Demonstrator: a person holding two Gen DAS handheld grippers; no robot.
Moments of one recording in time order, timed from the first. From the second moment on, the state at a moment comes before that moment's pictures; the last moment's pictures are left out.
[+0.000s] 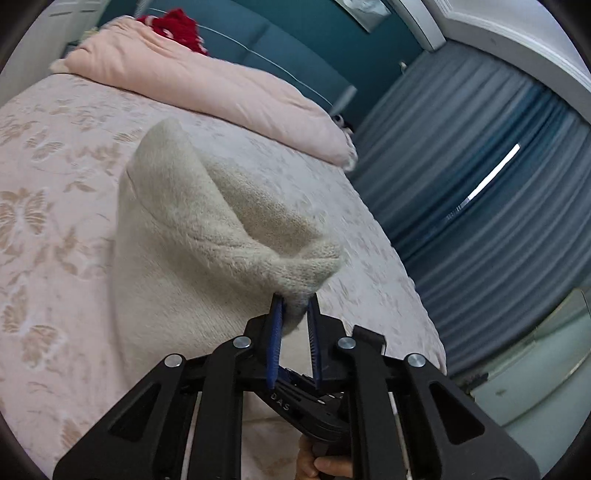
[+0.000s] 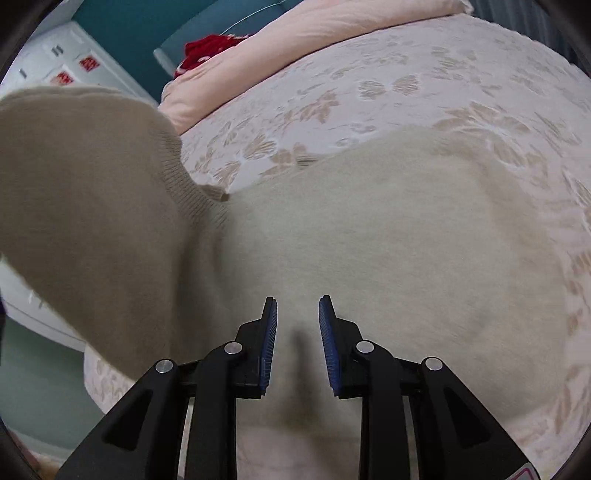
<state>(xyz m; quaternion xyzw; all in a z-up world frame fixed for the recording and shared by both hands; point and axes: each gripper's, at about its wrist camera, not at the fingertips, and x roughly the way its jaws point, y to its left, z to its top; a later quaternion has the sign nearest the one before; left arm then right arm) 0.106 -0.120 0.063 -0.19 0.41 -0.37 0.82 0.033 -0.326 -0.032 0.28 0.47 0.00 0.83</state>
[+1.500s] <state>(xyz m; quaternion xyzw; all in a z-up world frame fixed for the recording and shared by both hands) 0.090 -0.117 -0.079 -0.04 0.53 -0.21 0.82 -0.054 -0.423 -0.034 0.41 0.38 -0.05 0.83</state>
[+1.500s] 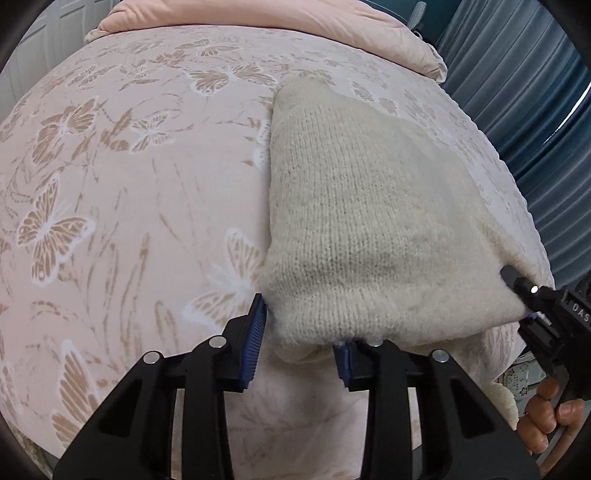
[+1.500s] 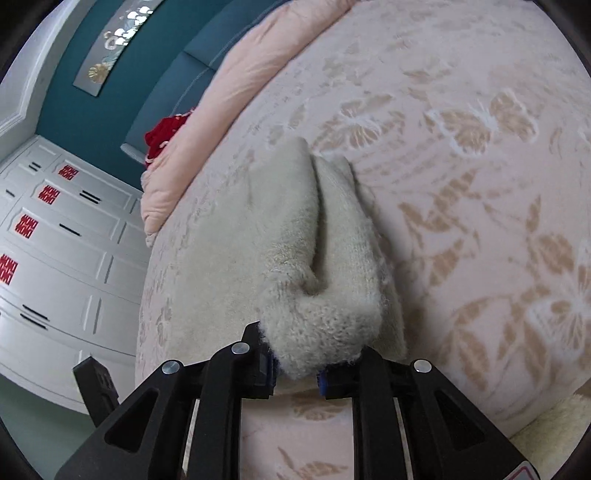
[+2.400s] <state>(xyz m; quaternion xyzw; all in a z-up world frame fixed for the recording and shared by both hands) 0.037 -0.044 -0.030 -0.01 0.51 -0.16 0.85 0.027 -0.266 -0.045 0.18 0.51 0.03 0.84</state>
